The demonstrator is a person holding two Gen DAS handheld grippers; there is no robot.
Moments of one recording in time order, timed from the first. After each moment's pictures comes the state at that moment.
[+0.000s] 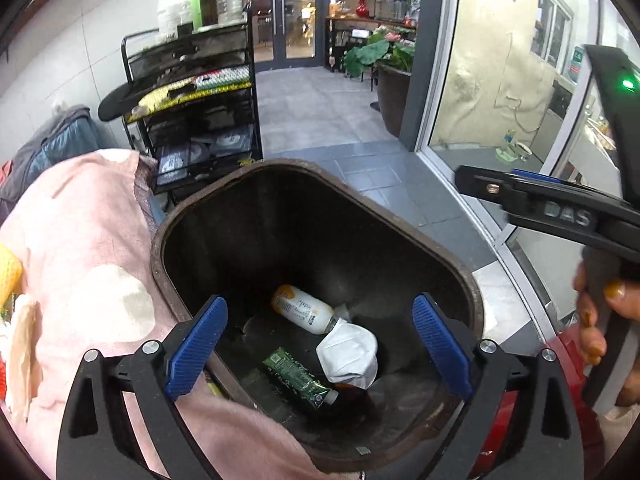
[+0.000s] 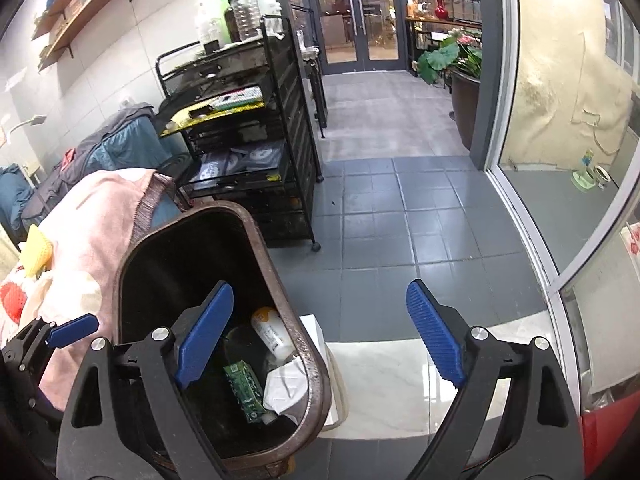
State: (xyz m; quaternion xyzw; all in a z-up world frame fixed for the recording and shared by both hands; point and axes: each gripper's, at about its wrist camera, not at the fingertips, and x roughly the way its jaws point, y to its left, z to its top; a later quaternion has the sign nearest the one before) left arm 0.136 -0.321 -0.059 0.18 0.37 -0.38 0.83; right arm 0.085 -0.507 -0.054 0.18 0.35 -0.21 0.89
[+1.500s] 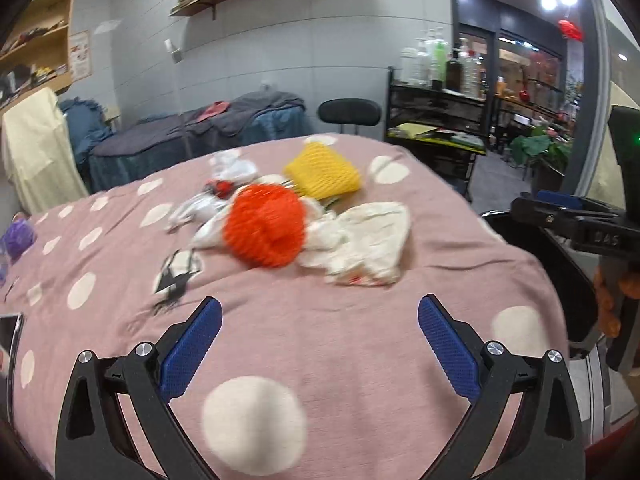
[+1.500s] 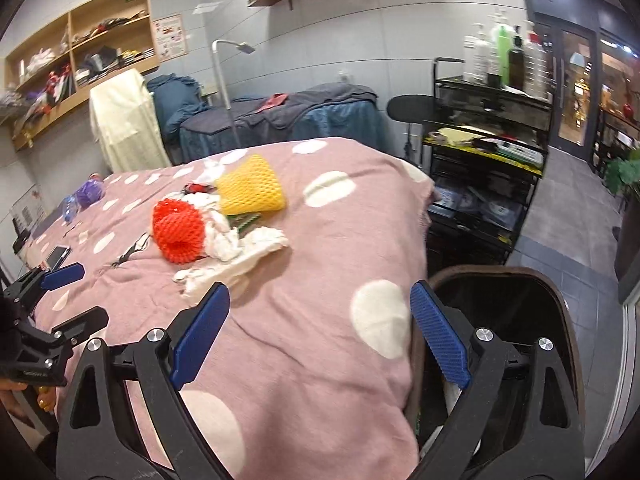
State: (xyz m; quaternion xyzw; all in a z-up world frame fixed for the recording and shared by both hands) left arm 0.133 -0.013 -0.020 0.05 0.32 -0.11 0.94; right arm 0.180 -0.253 -0.009 0.04 0.31 0.12 0.94
